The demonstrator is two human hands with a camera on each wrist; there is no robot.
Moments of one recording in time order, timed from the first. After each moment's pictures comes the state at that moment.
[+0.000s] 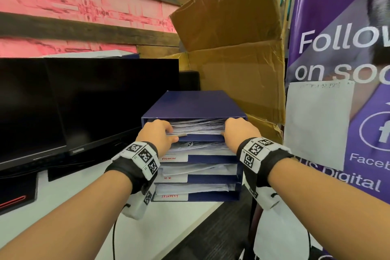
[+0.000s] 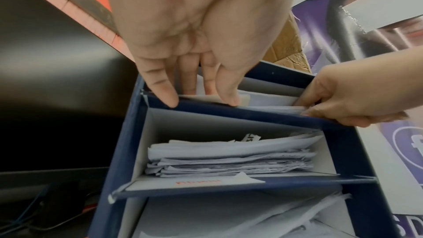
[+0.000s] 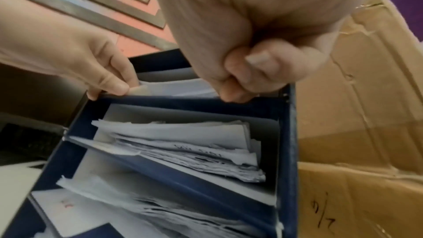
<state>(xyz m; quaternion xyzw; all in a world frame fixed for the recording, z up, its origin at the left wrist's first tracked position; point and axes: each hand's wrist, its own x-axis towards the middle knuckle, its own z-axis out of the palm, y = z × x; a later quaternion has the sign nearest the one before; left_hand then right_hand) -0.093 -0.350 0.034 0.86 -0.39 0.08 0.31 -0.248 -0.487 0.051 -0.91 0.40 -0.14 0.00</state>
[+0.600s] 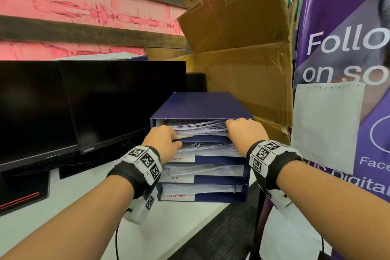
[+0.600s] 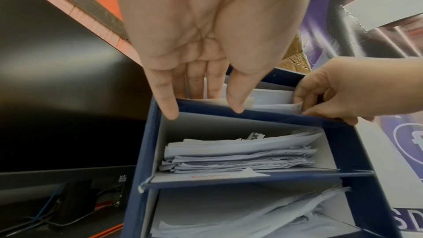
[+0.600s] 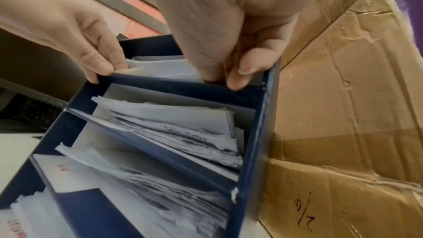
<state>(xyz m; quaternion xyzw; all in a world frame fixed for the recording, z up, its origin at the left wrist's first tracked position) -0.094 -0.339 0.030 0.87 -0.40 0.08 0.28 -0.250 -0.485 0.048 -0.92 0.31 -0.14 -0.19</state>
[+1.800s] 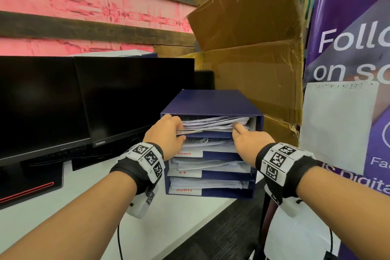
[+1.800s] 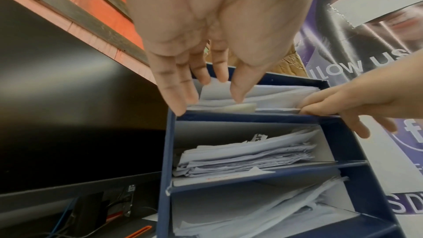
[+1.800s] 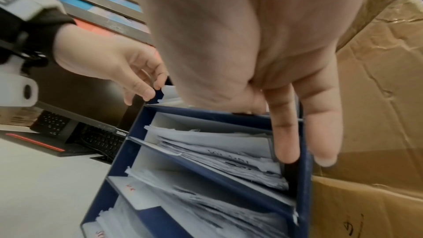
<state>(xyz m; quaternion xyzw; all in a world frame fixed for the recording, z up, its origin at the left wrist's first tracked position) -0.099 -0.315 0.033 0.85 -0.44 0.16 0.24 -0.260 -0.464 0.035 -0.93 0.27 0.04 -0.24</state>
